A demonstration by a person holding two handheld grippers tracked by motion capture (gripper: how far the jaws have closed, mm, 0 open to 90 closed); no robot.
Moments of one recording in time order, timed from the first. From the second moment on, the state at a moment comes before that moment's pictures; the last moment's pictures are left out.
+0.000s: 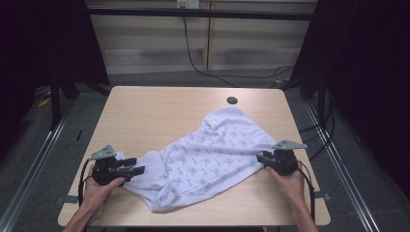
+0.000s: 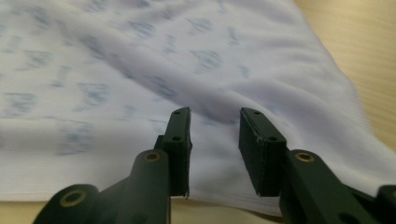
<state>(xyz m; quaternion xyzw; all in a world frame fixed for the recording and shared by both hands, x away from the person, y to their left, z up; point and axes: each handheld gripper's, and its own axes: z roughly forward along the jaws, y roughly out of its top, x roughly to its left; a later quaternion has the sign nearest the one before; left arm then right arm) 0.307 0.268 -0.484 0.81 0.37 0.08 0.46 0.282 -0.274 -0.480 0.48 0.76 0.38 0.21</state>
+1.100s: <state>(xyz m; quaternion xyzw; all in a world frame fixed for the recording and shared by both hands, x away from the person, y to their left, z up) 0.301 0.270 -0.502 0.81 0.38 0.02 0.44 0.255 0.003 -0.497 0.20 0.88 0.42 -0.01</state>
